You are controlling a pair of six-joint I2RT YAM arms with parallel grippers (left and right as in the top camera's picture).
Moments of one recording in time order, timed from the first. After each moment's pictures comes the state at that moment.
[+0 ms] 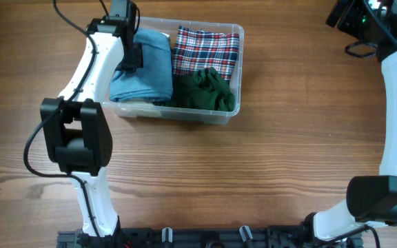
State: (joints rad) left arm -0.12 2.17 1.86 -1.00 -0.22 -0.17; right arm -0.12 1.74 1.90 -0.96 0.06 0.28
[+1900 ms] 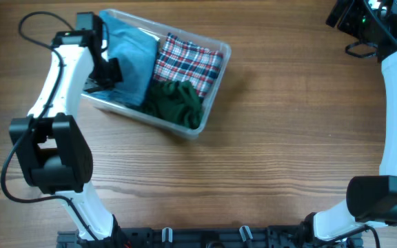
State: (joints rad) left arm 0.04 2.01 1.65 -1.08 -0.04 -0.22; right arm -0.12 1.74 1.90 -0.96 0.06 0.28
